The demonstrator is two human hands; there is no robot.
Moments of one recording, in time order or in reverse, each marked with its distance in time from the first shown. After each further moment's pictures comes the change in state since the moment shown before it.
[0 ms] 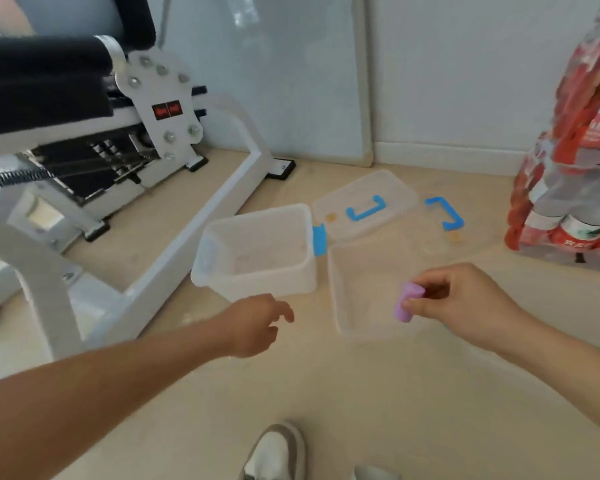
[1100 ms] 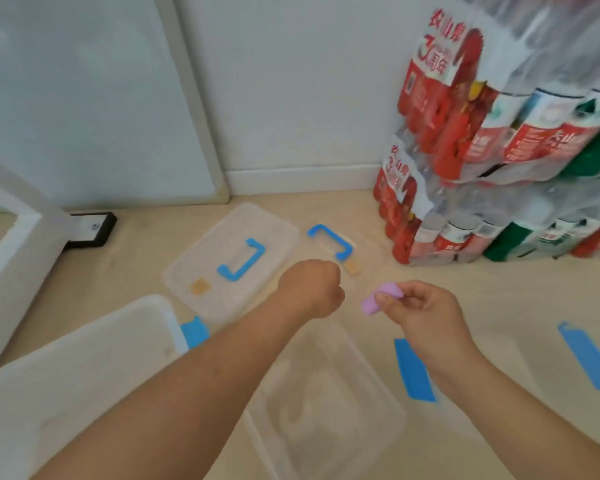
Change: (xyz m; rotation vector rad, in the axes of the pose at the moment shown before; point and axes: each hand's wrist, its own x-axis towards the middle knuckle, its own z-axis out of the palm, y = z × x) left_hand 0.296 0.132 -0.042 0.113 0.093 0.473; right_hand 0.111 0.055 0.006 0.460 0.864 0.296
